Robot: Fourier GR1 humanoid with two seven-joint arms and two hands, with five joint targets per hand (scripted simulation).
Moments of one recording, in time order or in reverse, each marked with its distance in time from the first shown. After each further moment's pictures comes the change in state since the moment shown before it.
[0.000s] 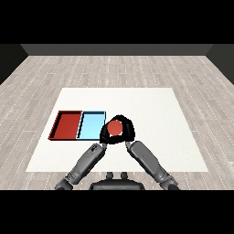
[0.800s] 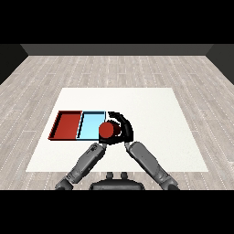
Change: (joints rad) left arm -0.007 -0.003 0.010 0.029 0.039 0.049 -0.163; right arm 0.003 0.005 0.015 -0.001 0.049 -0.011 0.103
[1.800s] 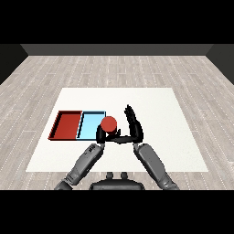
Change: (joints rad) left arm 0.037 0.005 0.044 -0.040 -0.079 0.033 0.011; right arm 0.122 -0.022 -0.115 -0.114 0.011 0.125 0.062
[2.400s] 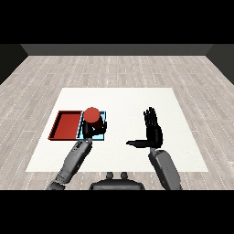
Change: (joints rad) left arm 0.008 0.119 0.164 -0.077 -0.042 -0.061 0.076; right arm 0.190 -0.102 -0.142 -0.222 -0.062 0.116 -0.005
